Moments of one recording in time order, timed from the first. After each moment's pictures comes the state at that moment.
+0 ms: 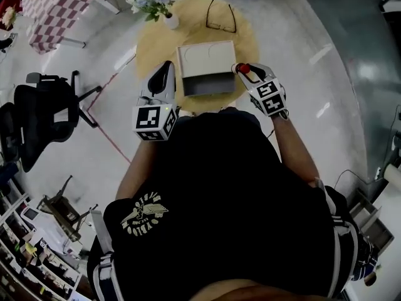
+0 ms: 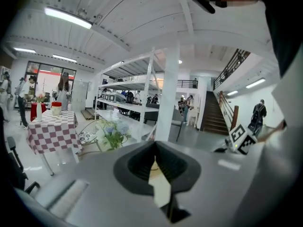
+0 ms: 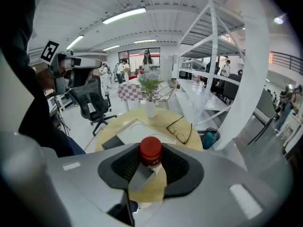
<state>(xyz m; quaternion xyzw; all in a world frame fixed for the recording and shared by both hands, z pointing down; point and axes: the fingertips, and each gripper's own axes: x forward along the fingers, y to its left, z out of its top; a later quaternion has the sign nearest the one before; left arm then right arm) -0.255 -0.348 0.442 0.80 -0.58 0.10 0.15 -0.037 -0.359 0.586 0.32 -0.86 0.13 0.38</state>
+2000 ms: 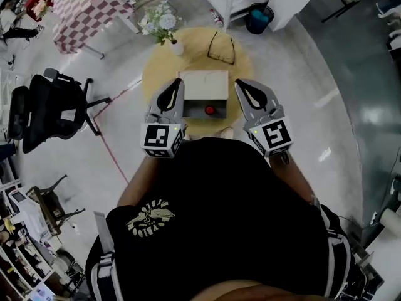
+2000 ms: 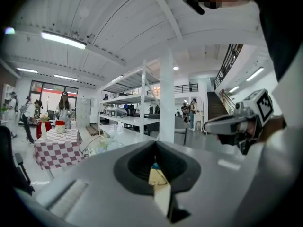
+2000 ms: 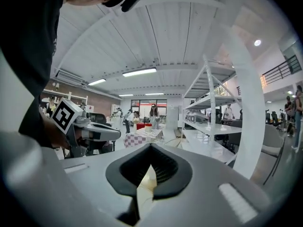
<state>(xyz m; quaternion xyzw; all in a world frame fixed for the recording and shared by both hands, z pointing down) -0.169 -0.342 0.375 0.78 -0.62 0.08 0.06 -0.026 -0.364 0.364 0.31 -0.94 0.00 0.09</state>
